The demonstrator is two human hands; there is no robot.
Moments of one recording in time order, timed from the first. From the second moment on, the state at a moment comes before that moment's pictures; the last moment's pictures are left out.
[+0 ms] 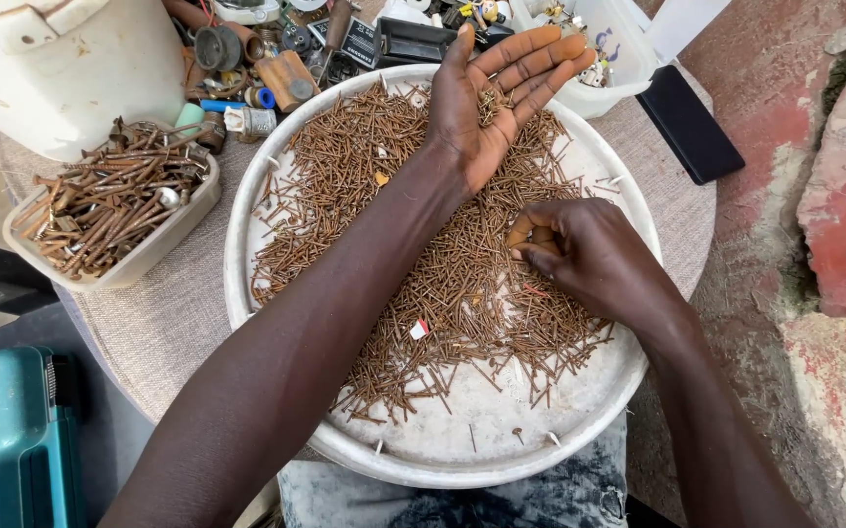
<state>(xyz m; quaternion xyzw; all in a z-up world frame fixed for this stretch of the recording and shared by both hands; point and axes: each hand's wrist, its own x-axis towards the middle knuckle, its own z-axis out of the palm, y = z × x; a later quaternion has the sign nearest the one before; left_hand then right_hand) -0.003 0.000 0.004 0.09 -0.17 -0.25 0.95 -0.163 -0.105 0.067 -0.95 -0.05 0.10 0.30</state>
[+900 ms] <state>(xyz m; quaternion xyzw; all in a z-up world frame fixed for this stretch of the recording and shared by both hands) 0.001 -0.001 -0.001 0.10 -0.23 -0.23 0.94 -0.171 -0.102 0.071 -0.95 -0.04 0.07 0.31</state>
